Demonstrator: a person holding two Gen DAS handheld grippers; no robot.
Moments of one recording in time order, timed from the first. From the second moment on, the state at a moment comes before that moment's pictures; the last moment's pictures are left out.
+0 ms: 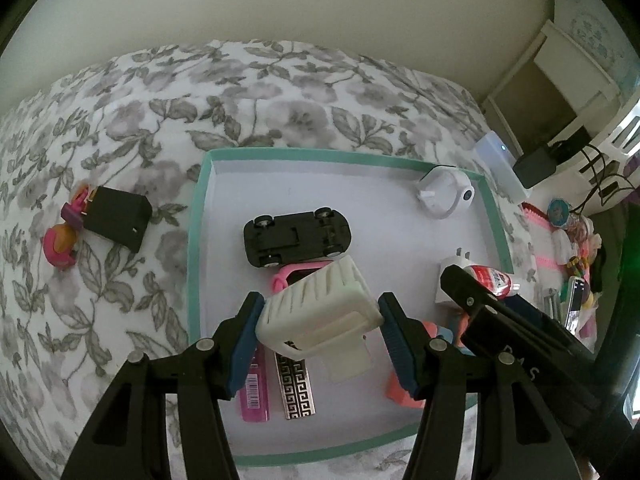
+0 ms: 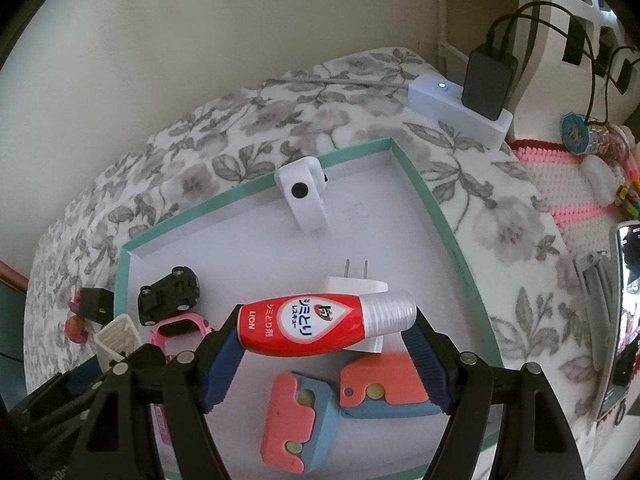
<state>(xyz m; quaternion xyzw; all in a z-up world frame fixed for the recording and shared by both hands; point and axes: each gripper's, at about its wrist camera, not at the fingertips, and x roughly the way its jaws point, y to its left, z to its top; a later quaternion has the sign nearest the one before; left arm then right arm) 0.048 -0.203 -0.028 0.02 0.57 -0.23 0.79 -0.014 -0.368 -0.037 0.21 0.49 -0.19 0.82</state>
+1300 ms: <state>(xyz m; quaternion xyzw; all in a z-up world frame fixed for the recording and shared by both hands) 0.091 -0.102 -0.027 0.00 0.54 -0.05 0.84 0.003 -0.332 -0.032 0.14 0.48 -0.16 0.85</state>
